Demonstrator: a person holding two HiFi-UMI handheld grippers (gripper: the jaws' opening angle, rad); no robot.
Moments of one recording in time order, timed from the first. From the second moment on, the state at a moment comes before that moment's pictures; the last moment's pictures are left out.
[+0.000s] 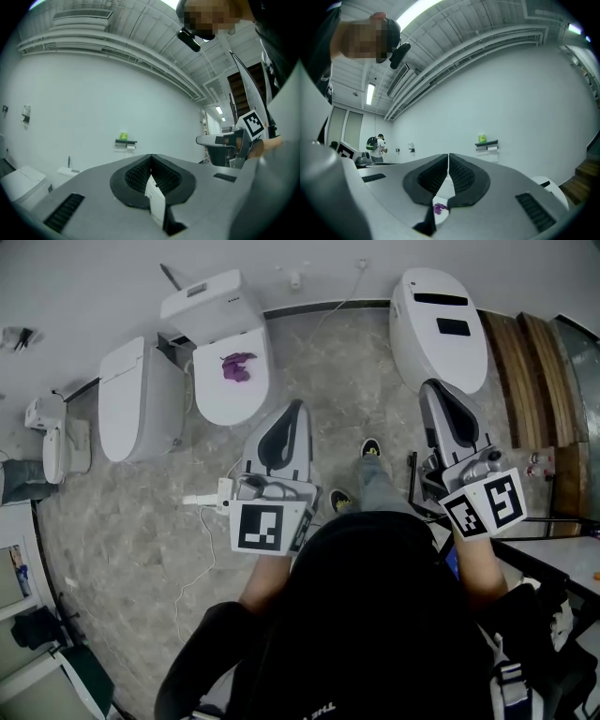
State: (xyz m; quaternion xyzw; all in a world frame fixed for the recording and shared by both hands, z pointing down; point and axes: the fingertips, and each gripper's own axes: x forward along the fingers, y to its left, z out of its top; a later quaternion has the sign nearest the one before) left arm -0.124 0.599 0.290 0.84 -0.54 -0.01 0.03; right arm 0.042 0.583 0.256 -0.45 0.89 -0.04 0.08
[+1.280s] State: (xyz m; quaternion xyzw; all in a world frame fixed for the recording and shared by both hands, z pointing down) left arm -0.037 0.391 0.299 0.83 -0.56 0.05 0.03; right arm 0.140 0.356 0.288 -0.44 0.89 -0.08 0.08
